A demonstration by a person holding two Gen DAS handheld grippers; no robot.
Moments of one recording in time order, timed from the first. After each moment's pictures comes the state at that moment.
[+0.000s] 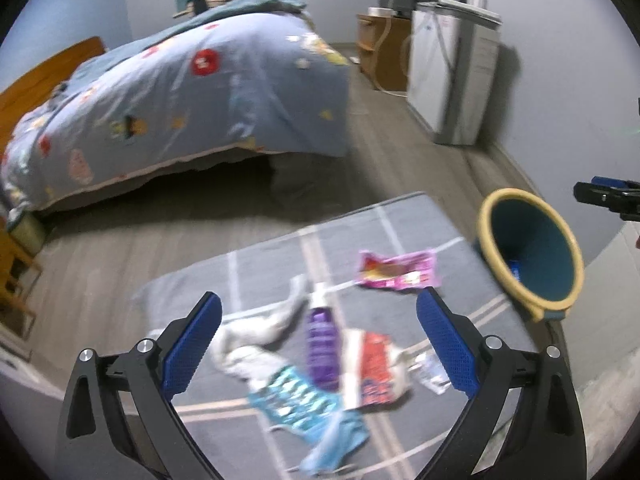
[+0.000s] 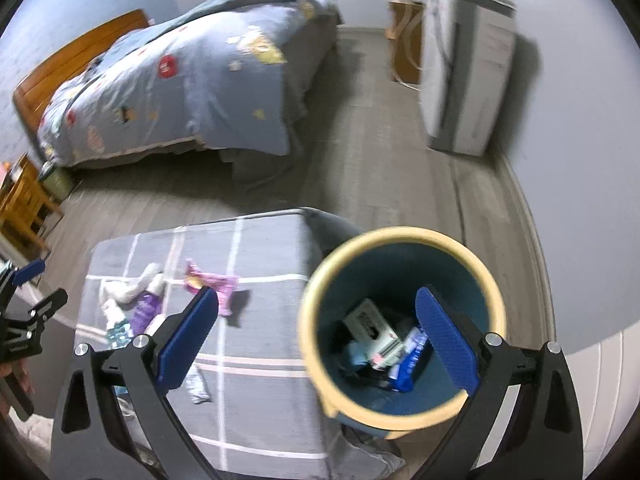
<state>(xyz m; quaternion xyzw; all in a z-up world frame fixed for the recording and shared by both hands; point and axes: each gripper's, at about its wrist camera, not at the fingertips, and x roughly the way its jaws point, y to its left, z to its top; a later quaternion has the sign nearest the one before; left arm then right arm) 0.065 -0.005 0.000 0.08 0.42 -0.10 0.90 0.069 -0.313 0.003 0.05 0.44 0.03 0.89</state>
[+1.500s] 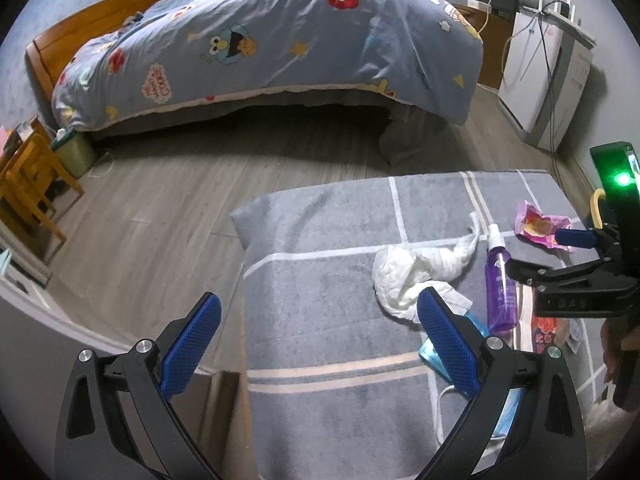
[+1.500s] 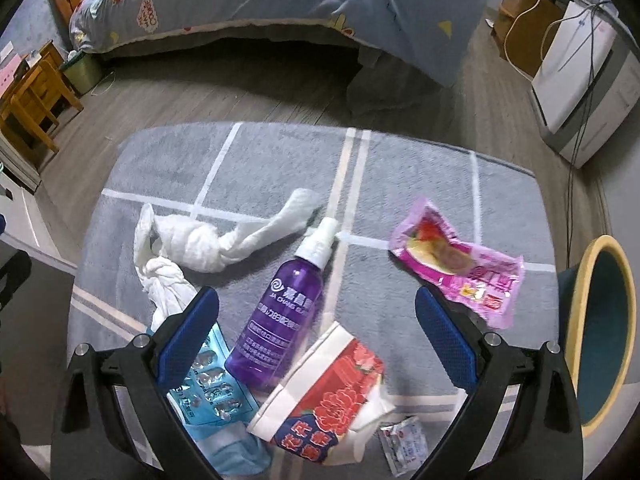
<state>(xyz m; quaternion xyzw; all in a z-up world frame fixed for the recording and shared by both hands) 0.063 0.160 -0.074 0.04 0.46 0.01 0.89 0.132 -0.039 -0.138 -0.06 0.54 0.10 0.83</state>
